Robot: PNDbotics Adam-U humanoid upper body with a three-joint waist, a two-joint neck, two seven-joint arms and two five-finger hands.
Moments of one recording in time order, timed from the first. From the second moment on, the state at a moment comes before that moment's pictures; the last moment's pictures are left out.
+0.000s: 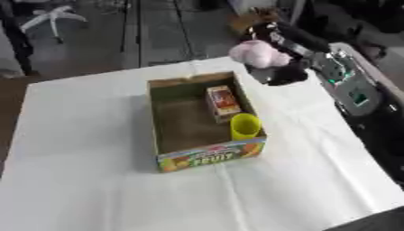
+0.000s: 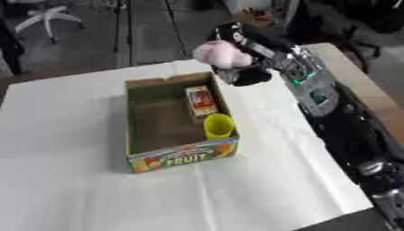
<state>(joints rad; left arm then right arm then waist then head) -0.32 0.36 0.06 -1.64 -0.08 -0.19 0.18 -0.60 -0.63 0.15 -1.48 0.40 -0.50 0.37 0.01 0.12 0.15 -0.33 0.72</state>
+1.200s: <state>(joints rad) -0.32 0.36 0.05 -1.64 -0.07 -0.19 0.17 -0.73 -0.50 0.23 -1.18 0.77 -0.75 0.36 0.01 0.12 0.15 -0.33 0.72</state>
